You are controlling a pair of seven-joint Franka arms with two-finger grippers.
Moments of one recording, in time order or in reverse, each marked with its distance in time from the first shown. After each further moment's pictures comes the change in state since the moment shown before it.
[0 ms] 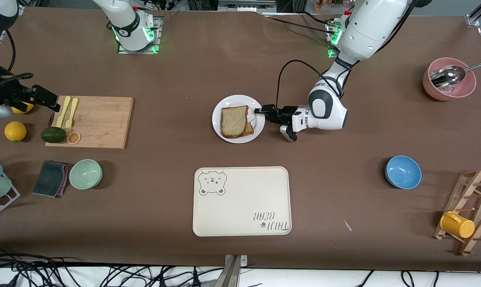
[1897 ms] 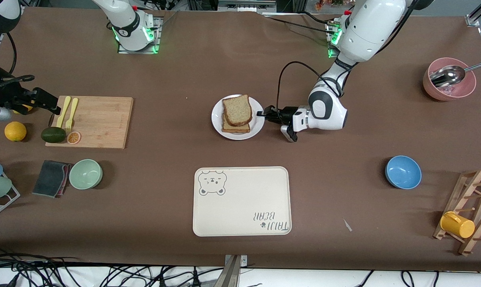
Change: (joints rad) left arm 0.002 0.015 0.003 -0.001 -0.001 0.007 0.037; right arm 0.000 0.007 0.004 0.000 0.000 0.028 0.000
